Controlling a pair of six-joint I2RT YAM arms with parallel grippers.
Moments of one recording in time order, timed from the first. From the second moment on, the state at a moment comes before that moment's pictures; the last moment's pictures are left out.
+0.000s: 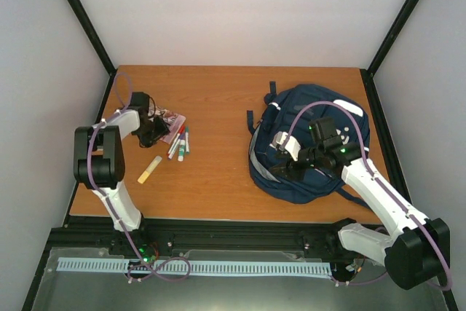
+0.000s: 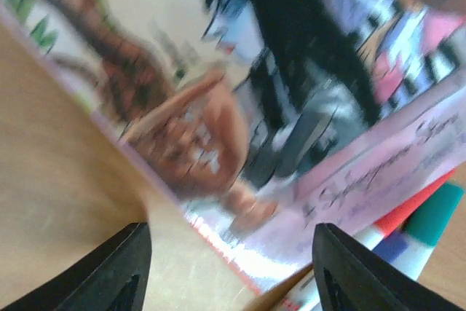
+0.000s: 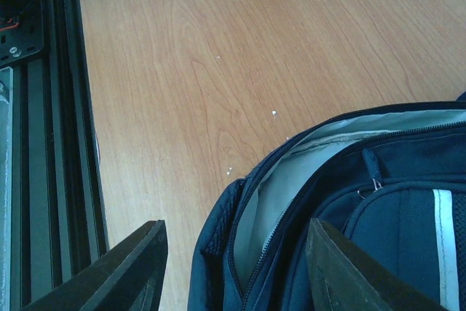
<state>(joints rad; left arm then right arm) 0.06 1.85 1.16 -0.57 0.18 -0.54 0.37 1.08 0.82 -0.71 -0.70 -0.61</state>
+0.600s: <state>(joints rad) 0.17 1.85 1.34 -0.68 -0.02 -0.75 0.37 1.08 0.82 -0.70 -0.67 -0.58</state>
